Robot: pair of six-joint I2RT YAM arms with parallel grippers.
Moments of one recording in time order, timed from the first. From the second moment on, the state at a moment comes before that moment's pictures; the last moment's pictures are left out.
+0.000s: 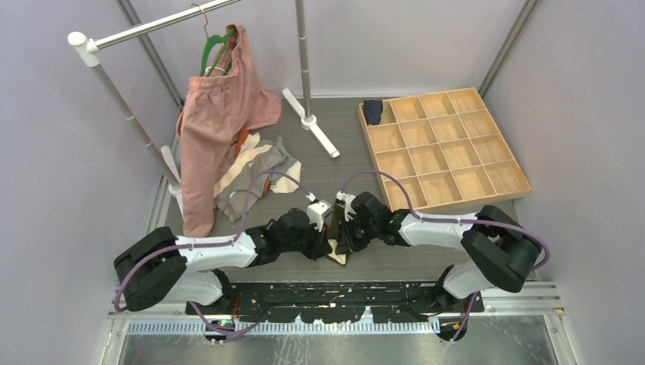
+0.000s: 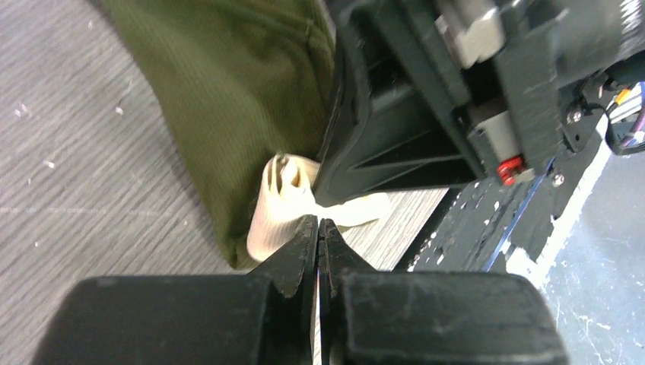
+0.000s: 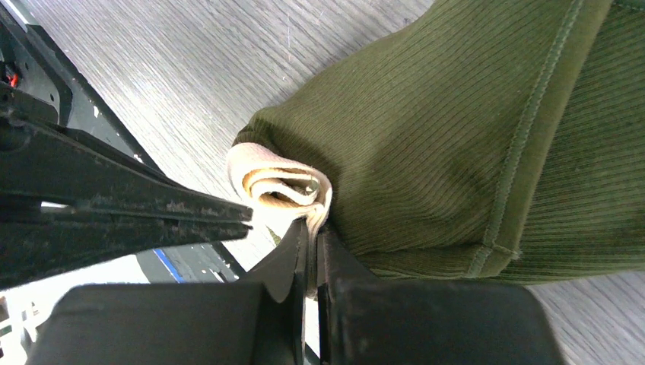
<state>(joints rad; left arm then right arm) -1.01 1.27 0.45 0.19 0.14 -0.46 0.86 1.46 0.58 -0.01 -0.35 0.50</state>
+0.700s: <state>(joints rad) -1.02 1.38 0.48 0.30 0.04 -0.47 0.85 1.46 0.57 0.01 -0.35 0.53</state>
